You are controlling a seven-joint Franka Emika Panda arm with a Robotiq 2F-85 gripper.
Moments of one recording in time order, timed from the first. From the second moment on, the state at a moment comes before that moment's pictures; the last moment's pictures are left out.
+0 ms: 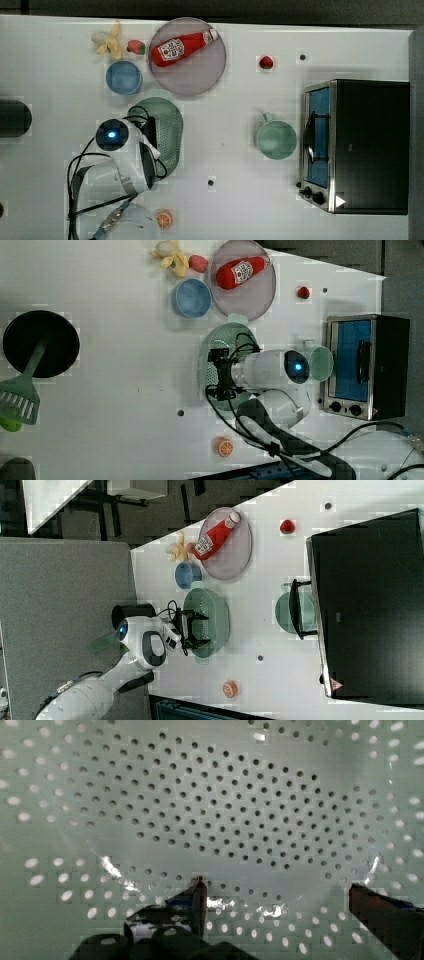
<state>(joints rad) 0.36 0.50 0.11 -2.26 0.09 1.10 1.04</state>
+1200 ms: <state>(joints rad) 0.56 0.63 0.09 -2.01 0.15 1.03 1.22</state>
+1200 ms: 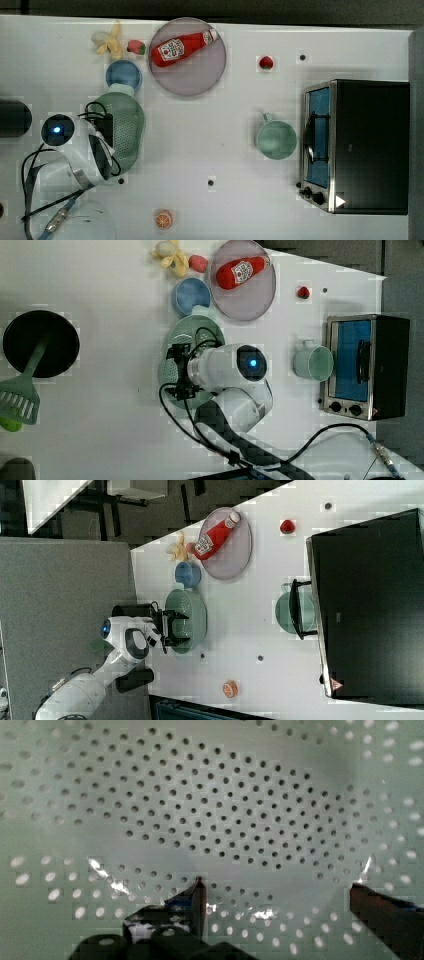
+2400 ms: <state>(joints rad) 0.67 0.62 0.03 -1.87 0.25 0.88 1.10</state>
